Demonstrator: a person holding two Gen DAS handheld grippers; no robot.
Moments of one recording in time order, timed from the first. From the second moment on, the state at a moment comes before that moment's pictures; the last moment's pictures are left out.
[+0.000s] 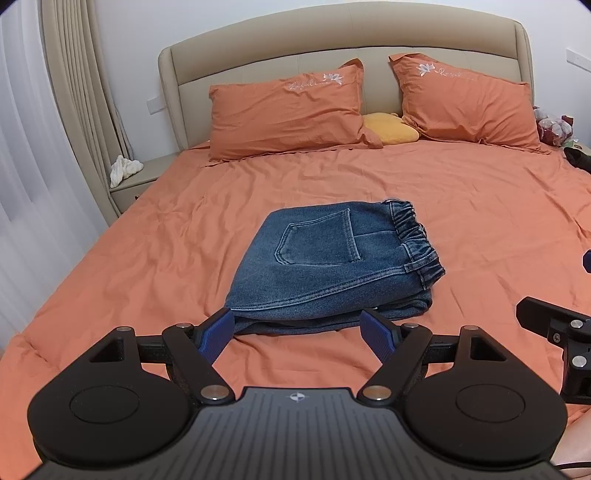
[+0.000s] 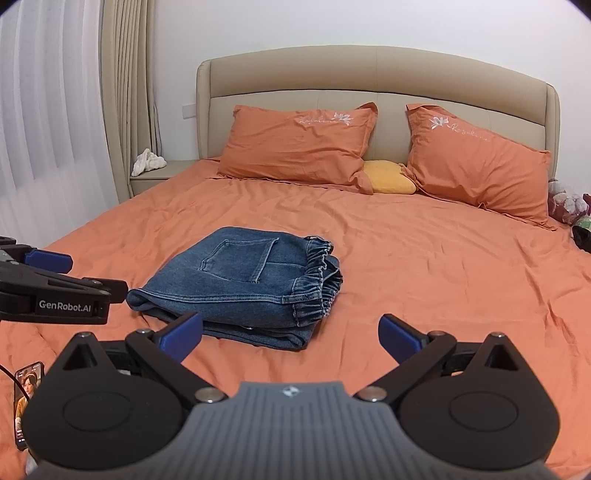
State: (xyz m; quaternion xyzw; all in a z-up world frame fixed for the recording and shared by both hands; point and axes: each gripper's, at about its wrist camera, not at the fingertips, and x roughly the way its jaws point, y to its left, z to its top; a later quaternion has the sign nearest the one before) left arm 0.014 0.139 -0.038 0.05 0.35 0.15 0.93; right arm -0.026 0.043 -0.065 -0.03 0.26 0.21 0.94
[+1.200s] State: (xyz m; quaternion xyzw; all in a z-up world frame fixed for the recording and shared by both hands) left arm 0.007 0.139 -0.027 0.04 0.34 0.14 0.93; right arm -0.032 0.038 -0.062 -0.02 0.26 0.21 0.94
